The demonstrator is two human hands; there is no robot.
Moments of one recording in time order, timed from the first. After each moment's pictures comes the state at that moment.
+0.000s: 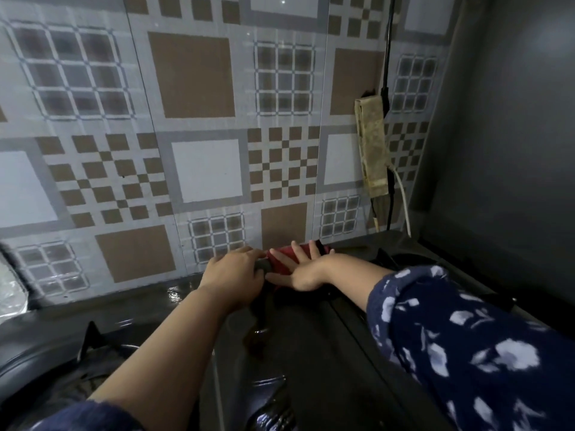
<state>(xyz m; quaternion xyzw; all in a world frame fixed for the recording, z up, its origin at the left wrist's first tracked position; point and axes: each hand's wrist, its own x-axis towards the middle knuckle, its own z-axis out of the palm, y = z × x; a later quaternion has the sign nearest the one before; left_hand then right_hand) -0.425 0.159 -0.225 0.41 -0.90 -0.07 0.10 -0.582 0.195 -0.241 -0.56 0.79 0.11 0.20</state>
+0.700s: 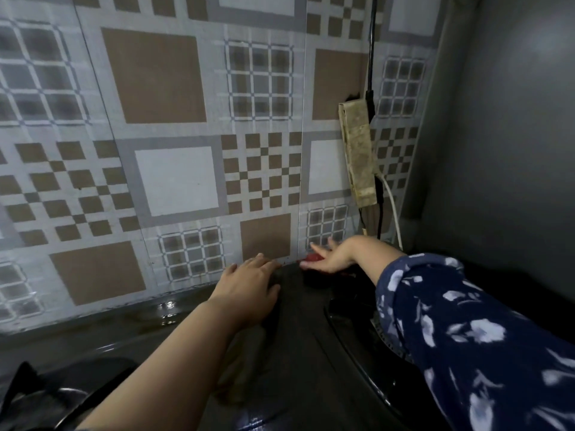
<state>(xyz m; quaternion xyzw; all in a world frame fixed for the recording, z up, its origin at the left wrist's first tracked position) -0.483 0.162 -0.234 0.35 -0.93 -0.08 0.06 -0.695 0.187 -0.222 -0.48 0.83 0.13 0.24</state>
